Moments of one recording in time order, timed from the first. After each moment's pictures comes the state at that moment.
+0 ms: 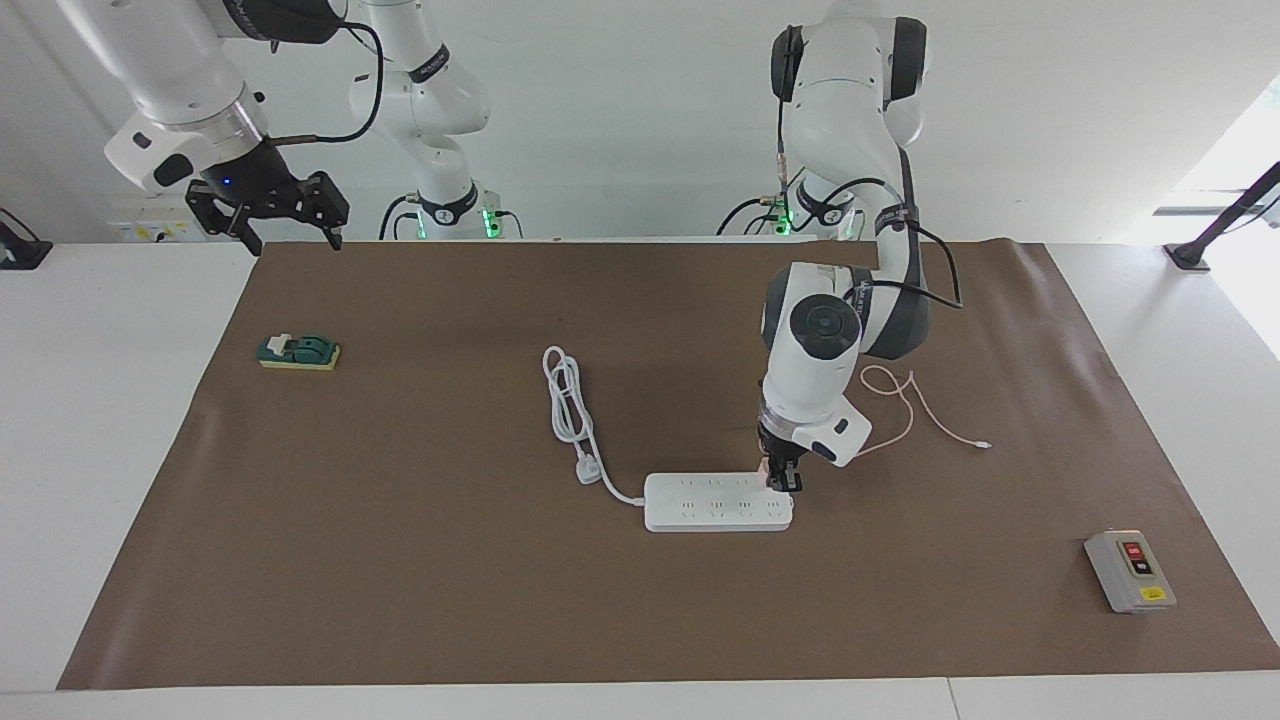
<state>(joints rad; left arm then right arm) -0.74 0.64 0.41 -1.43 -0.22 2.02 -1.83 -0.04 -0.06 -0.01 -1.62 -0.01 1.46 -0.13</state>
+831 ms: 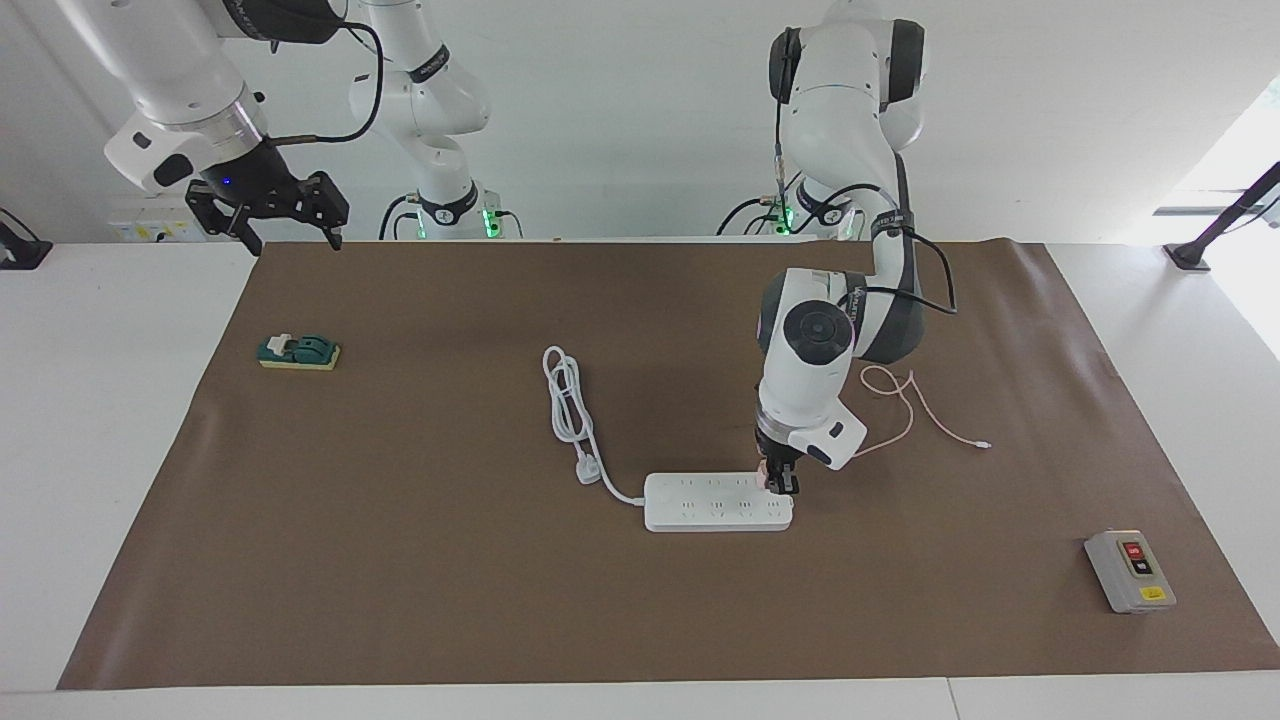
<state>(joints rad) -0.74 0.64 0.41 -1.43 -0.22 2.02 -1.83 -0.04 -0.06 -0.01 -1.62 -0.01 1.46 -0.13</state>
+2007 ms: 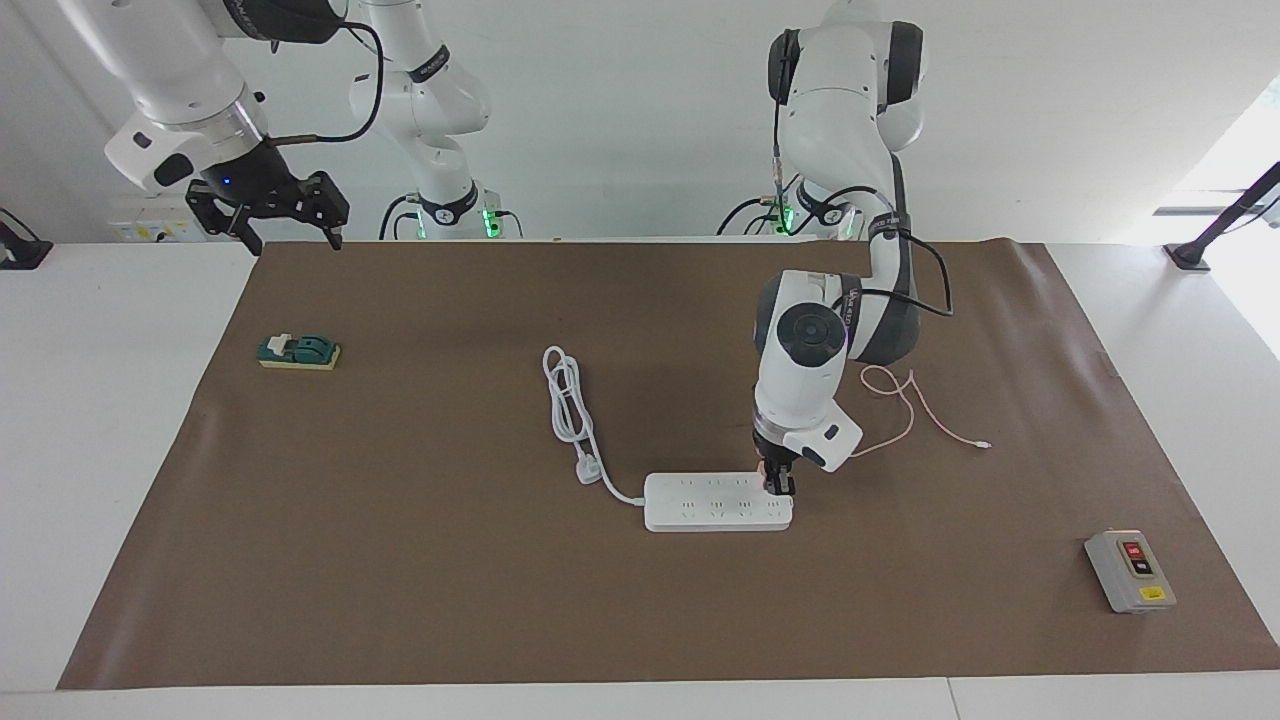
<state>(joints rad) -0.74 0.65 0.40 -1.43 -0.21 2.03 -1.81 -0.04 -0.06 -0.01 -1.62 -0.01 1.46 -0.13</state>
